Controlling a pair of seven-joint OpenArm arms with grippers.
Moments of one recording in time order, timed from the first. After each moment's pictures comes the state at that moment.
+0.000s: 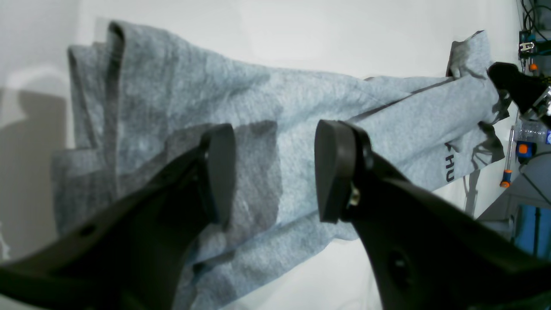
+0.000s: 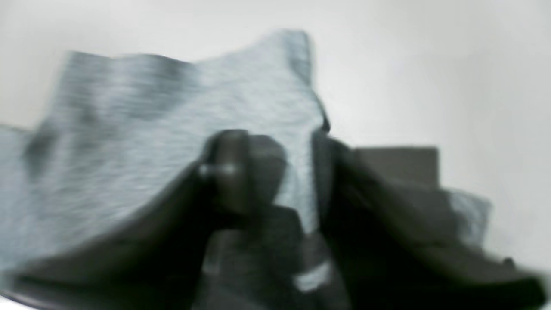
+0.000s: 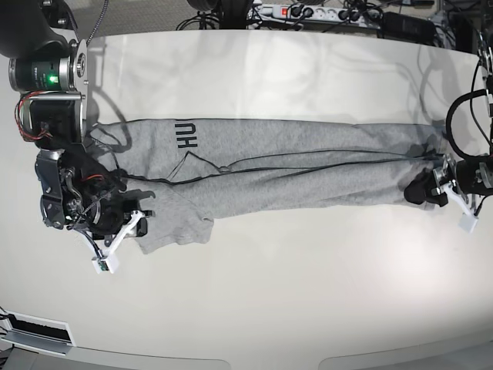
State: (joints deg) left arm -21.2 -36.1 -2.5 34.7 -61.7 -43.7 55.9; right arm 25.6 12.2 2.4 42.4 12.4 31.2 -31.8
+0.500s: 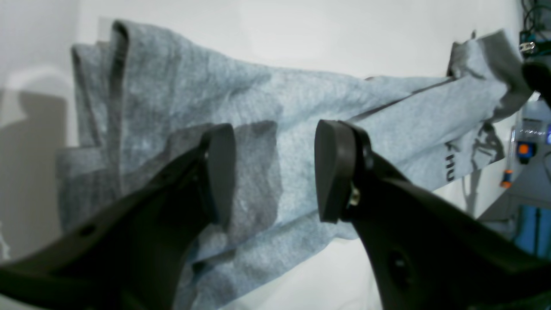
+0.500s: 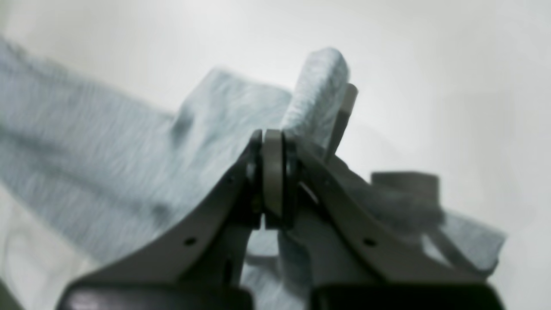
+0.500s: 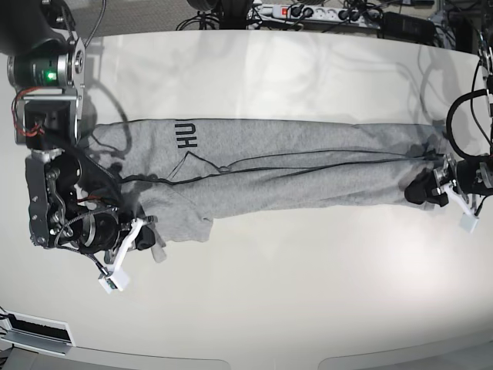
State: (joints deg) left arm -21.2 -36.2 -2.5 34.7 -61.6 -43.7 55.9; right arm 22.0 12.8 2.5 61.1 24.5 40.2 -52.4
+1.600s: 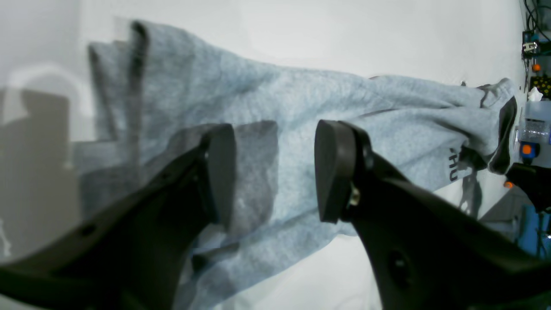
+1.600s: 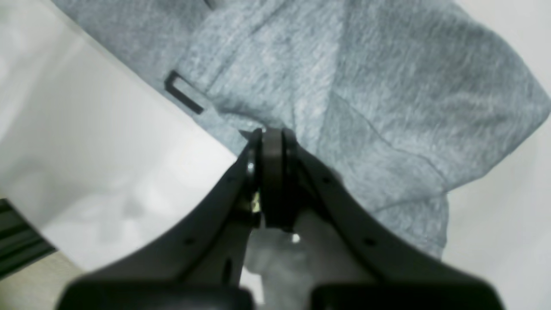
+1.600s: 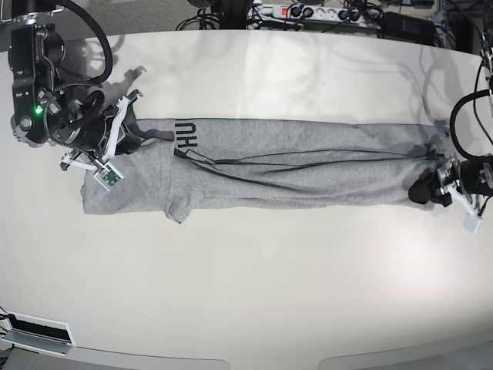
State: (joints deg) left arm -21.5 -37.2 -2.5 34.7 -61.6 -43.7 56.3; right arm -10.1 19.3 2.4 96.2 16.7 40.5 -51.3
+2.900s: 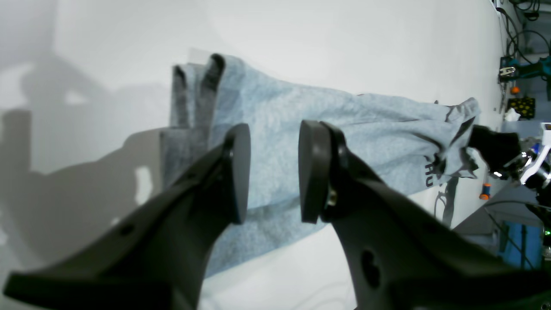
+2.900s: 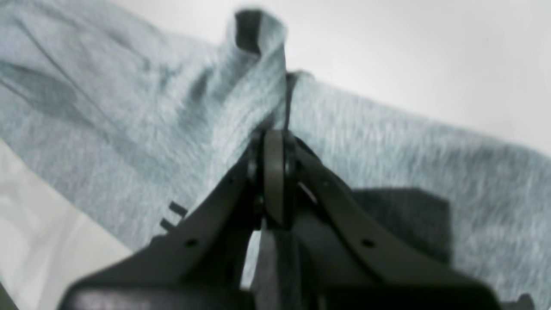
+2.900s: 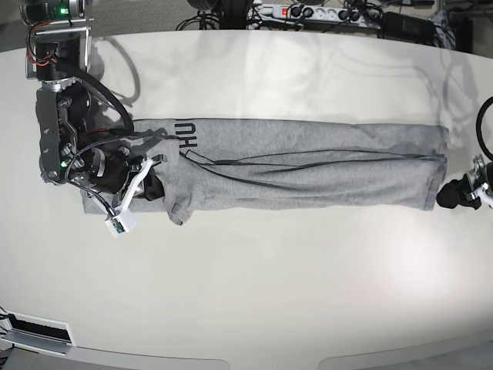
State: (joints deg) left arm -21.2 -42.8 -2.5 34.7 -71.8 -43.7 60.6; right arm 7.2 12.3 2.4 68.9 22.0 40.0 -41.2
